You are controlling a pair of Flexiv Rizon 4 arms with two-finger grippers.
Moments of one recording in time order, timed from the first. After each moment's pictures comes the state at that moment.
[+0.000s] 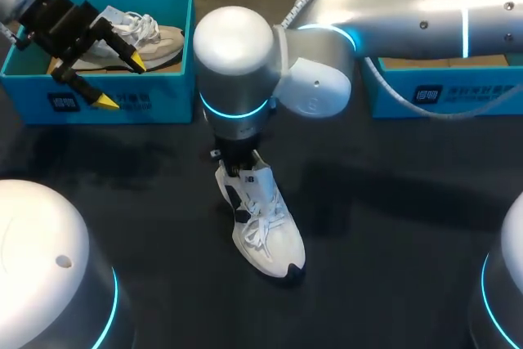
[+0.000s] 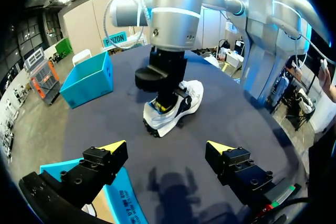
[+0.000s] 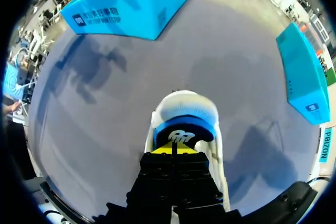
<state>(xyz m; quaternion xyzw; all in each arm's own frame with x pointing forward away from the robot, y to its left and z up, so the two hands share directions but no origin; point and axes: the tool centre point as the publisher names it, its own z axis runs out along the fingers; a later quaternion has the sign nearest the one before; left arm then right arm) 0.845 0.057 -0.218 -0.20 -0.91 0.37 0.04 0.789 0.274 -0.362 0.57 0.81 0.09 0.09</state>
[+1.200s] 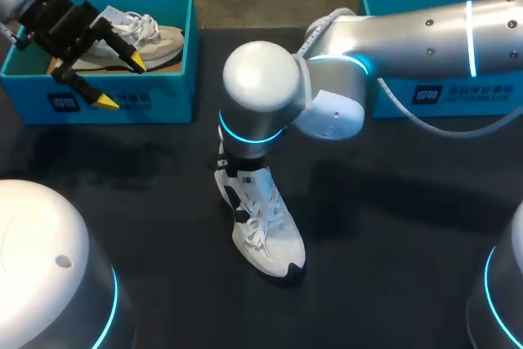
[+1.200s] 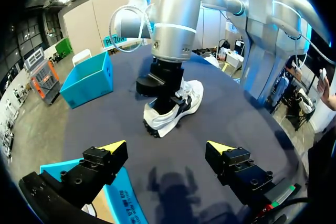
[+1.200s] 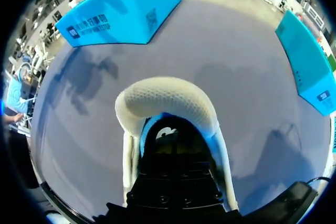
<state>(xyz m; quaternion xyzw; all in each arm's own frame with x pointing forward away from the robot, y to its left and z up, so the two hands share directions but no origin) 0.845 0.057 -0.218 -0.20 -0.91 0.37 0.04 0.800 0.277 -0.398 0.60 0.78 0.15 0.09</state>
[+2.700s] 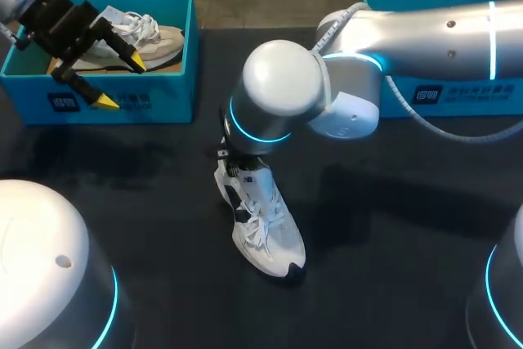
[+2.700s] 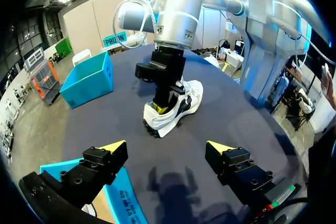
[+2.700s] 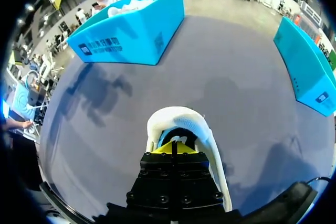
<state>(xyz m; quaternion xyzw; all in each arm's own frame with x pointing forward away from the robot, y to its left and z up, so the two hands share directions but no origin) 0.845 0.057 -0.218 -0.20 -0.91 0.37 0.04 0.805 0.281 -0.368 0.60 0.77 0.21 0.08</state>
